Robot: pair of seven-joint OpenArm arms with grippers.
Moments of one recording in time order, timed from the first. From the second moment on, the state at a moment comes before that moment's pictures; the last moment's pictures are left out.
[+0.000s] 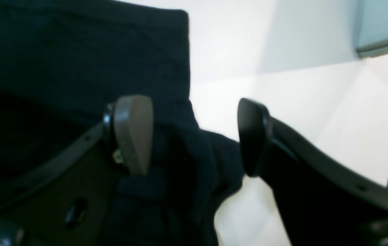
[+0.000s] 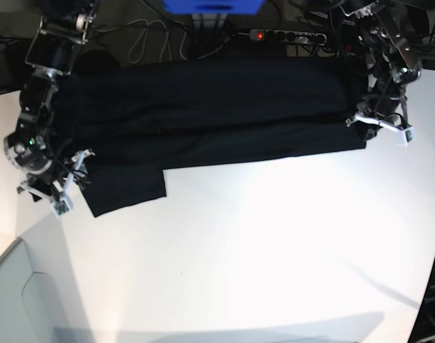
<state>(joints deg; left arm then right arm) 16.9 -8.3 -39.2 98.7 -32.4 -18.2 48.2 4.8 12.2 20.6 90.1 -1.6 43.1 -50.1</state>
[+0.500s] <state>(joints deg) 16.9 -8.3 -39.2 98.8 -32.4 -18.2 48.2 16.4 12.5 20.7 65.3 -1.3 43.2 -49.2</state>
